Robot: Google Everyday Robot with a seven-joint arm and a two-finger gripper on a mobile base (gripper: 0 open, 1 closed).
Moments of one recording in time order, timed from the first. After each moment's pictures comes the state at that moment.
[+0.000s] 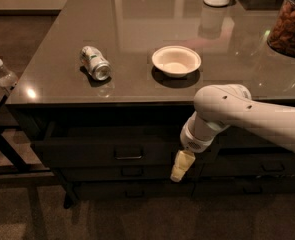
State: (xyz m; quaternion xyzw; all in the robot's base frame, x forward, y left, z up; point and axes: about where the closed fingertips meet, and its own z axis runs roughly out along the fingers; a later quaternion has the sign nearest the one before) arm 0.516 -0.118 0.637 -0.57 0.81 0.08 0.12
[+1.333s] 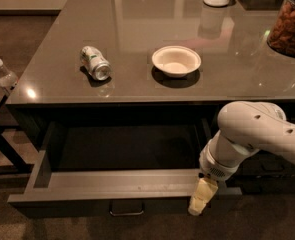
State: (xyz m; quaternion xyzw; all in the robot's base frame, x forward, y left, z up) arm 0.416 -0.153 0.650 -0.55 0.82 0.11 0.07
